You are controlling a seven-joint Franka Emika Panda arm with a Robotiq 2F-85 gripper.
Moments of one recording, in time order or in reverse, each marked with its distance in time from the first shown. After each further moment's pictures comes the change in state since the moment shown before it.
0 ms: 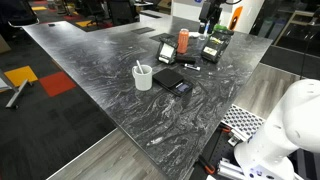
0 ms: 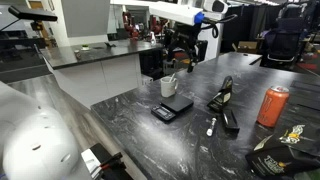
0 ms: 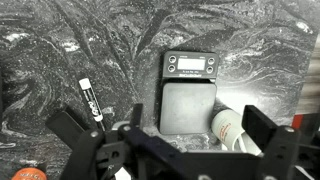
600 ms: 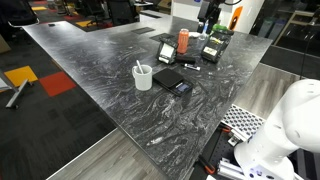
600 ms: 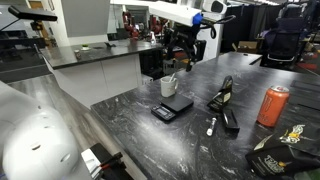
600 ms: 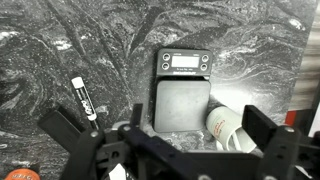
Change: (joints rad) arm -0.003 0.003 0.004 0.000 0.032 0.004 0.007
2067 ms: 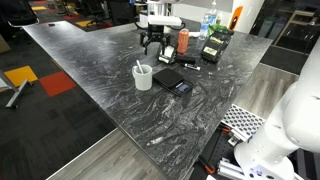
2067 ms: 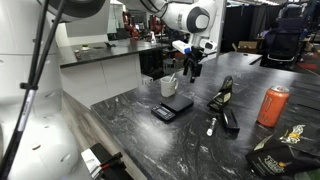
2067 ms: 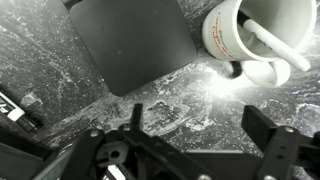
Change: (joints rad) arm 0.000 0.632 0.207 0.360 0.076 0.211 0.659
